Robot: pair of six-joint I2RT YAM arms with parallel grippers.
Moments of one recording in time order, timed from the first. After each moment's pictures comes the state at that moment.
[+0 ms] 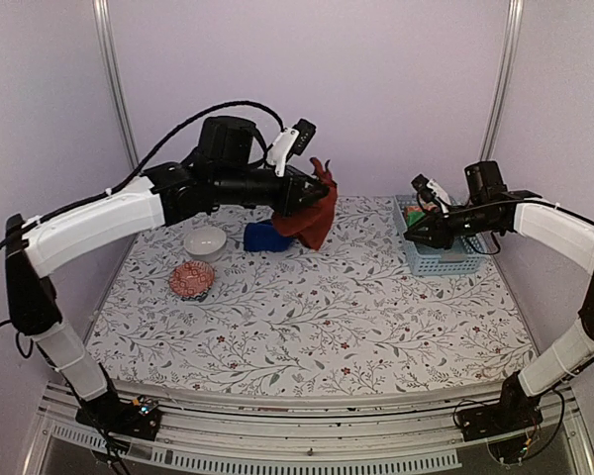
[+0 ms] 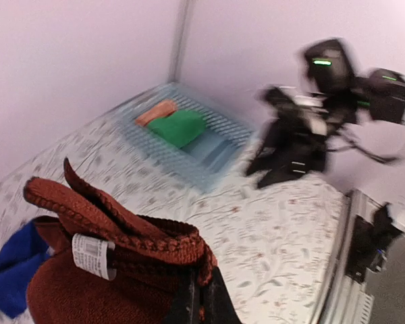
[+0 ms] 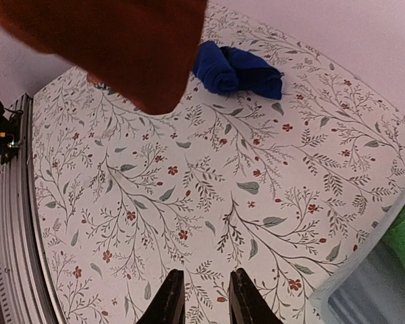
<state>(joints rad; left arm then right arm) -0.78 1.76 1.64 -0.30 0.21 -0.16 0.24 1.48 1.15 -0.51 -0.72 -0.45</state>
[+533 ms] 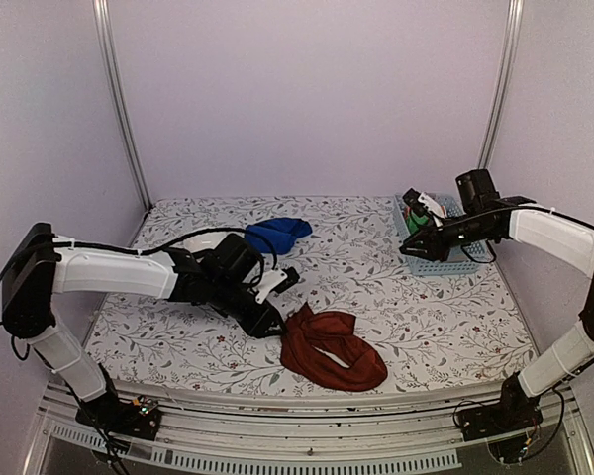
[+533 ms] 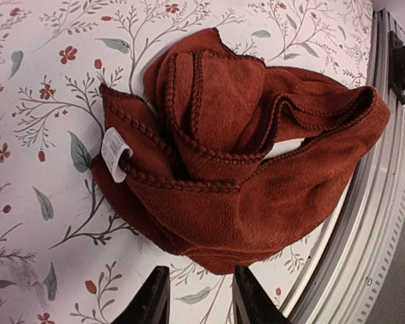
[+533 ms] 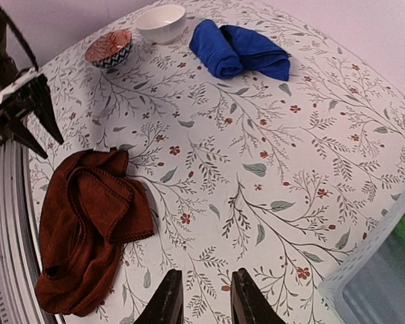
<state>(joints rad) -0.88 1.63 0.97 -0.31 0.30 -0.08 0.23 1.47 1.13 -0.52 -0.69 -0.46</state>
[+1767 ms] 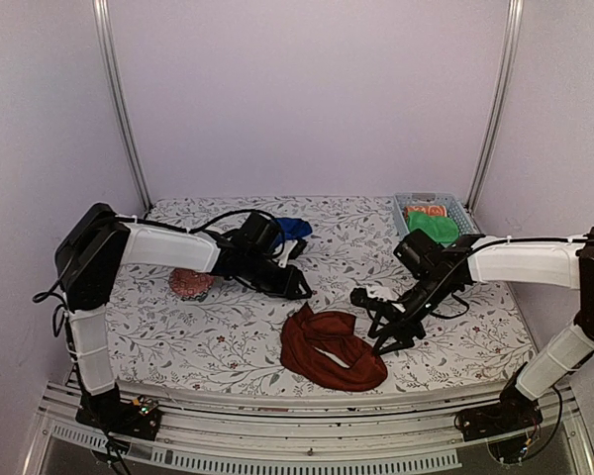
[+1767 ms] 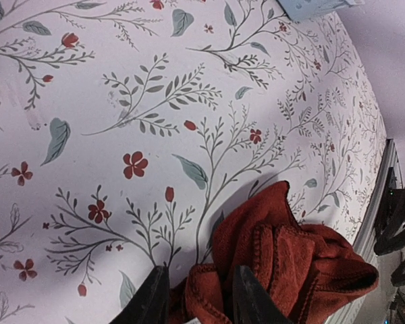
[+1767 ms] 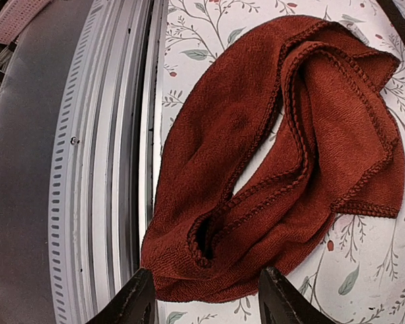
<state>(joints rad) -0.76 1.96 1.26 -0.16 0.38 -0.43 0.68 1.53 0.95 -0.71 -0.69 -0.66</state>
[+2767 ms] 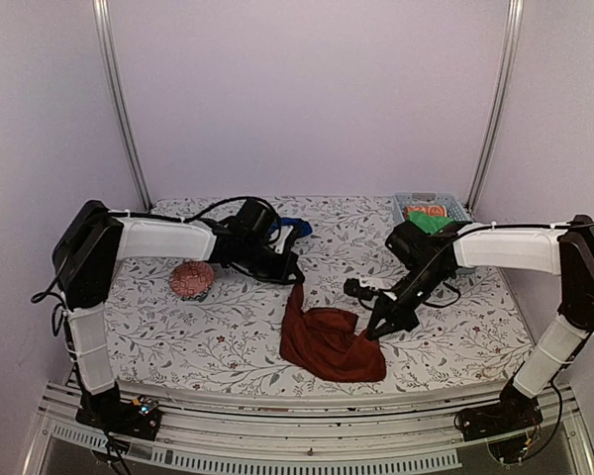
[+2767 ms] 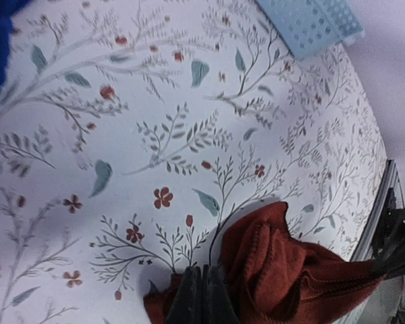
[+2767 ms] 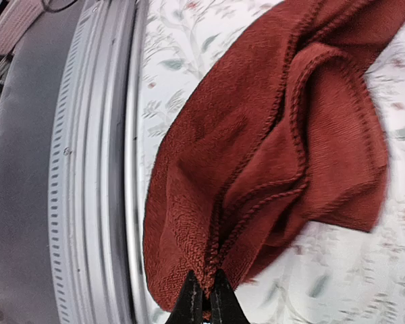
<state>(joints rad) -0.73 1.99 1.33 -0.21 0.35 -0.40 0.67 1.65 1.06 -0.79 -0.71 -0.69</state>
